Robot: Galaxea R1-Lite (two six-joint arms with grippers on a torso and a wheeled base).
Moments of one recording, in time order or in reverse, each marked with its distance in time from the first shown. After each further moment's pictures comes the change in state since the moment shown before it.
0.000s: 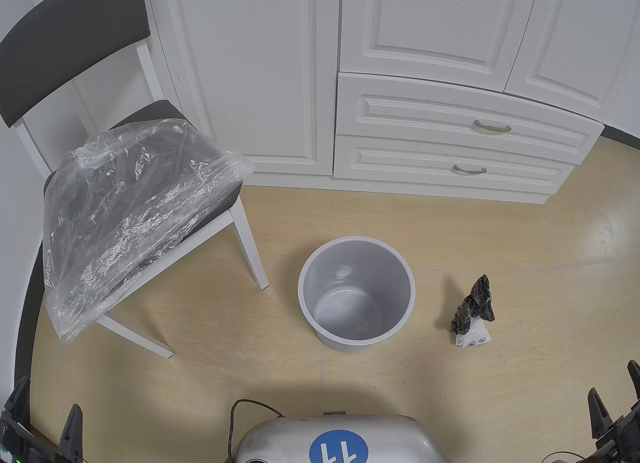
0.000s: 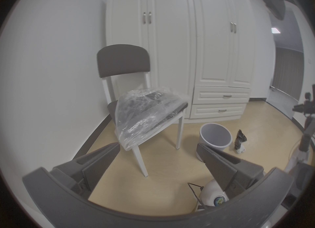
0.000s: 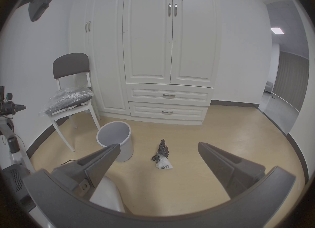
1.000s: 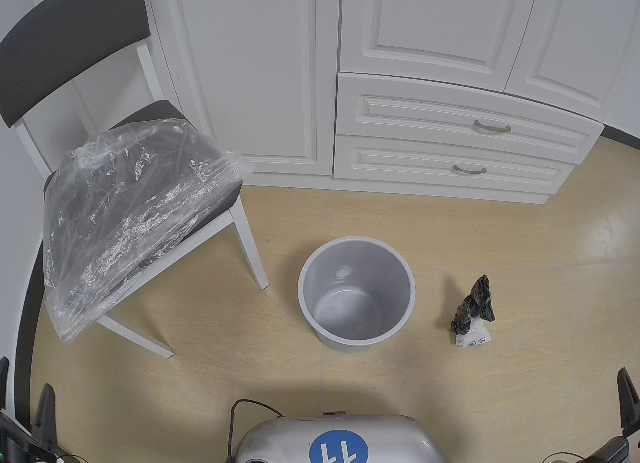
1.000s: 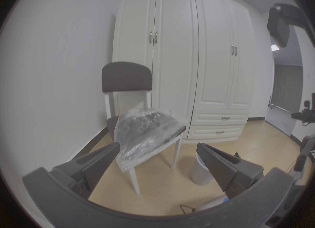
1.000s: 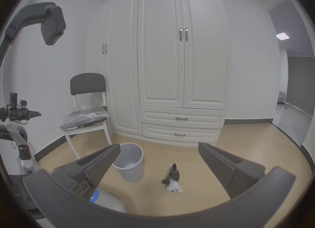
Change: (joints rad) left arm -0.002 0.001 -0.043 -0.103 -0.015 -0.065; right arm -0.009 0.037 -0.136 -0.088 0.151 0.004
